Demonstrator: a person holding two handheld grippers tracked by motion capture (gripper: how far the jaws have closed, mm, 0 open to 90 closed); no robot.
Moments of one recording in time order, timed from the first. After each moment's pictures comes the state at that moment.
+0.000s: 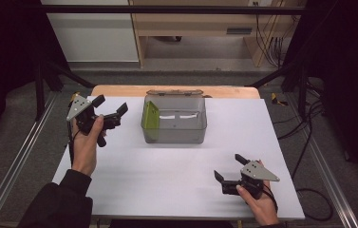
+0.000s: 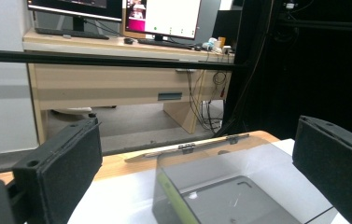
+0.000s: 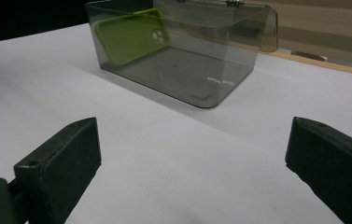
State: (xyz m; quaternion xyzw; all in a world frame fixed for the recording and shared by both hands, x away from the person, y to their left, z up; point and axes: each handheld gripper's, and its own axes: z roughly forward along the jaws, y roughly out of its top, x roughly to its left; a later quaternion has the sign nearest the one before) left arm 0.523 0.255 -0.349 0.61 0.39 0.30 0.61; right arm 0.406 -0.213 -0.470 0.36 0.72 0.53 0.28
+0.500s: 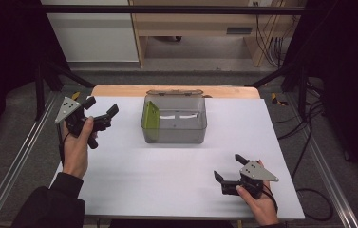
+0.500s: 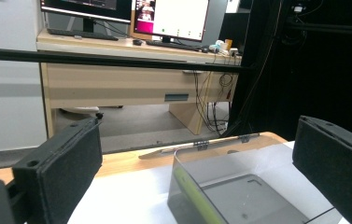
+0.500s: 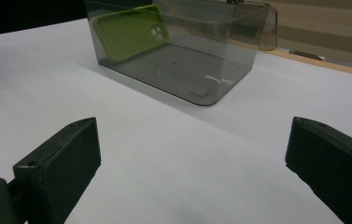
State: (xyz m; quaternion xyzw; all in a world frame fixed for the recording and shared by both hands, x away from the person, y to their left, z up) left arm 0.518 0.279 -0.351 0.60 0.40 0.31 0.61; right arm 0.406 -0.212 -0.471 0.36 0.72 0.52 0.28
